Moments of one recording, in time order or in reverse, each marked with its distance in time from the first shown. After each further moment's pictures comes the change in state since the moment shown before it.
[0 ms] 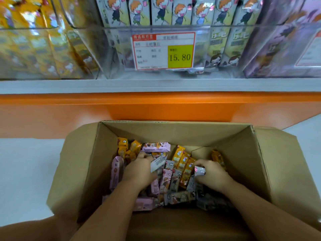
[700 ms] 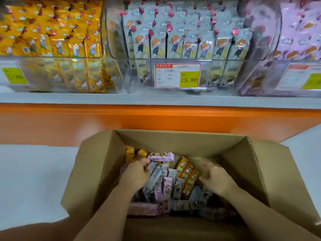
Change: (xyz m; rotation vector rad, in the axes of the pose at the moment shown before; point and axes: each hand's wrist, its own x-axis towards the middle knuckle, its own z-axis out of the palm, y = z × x) left_hand -0.026 -0.015 -0.038 -0.211 0.132 -0.060; right_hand -0.020 -0.021 -0.017 -0.115 0.161 -0.004
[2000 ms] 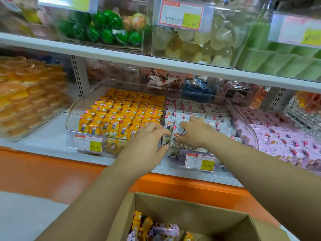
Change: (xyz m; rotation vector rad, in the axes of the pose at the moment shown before) left_hand -0.090 0.077 -0.256 0.004 0.632 0.564; right_hand -0.009 -0.282 -0.236 -0.639 0.403 -0.240
